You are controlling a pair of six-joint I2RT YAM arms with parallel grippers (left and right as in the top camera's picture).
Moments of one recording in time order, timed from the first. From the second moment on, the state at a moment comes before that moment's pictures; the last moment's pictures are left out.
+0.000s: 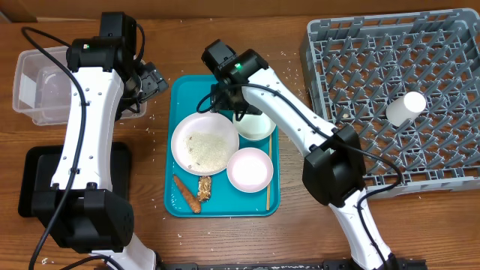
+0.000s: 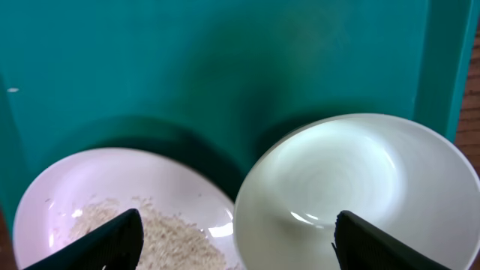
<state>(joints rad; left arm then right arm) 0.00 1.81 1.81 -1.34 -0.12 -0.65 0.66 2.38 2.24 -1.23 0.06 0.71</state>
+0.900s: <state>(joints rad) 0.00 1.81 1.81 -1.34 -0.12 -0.65 0.66 2.47 2.30 -1.34 0.09 0.77</state>
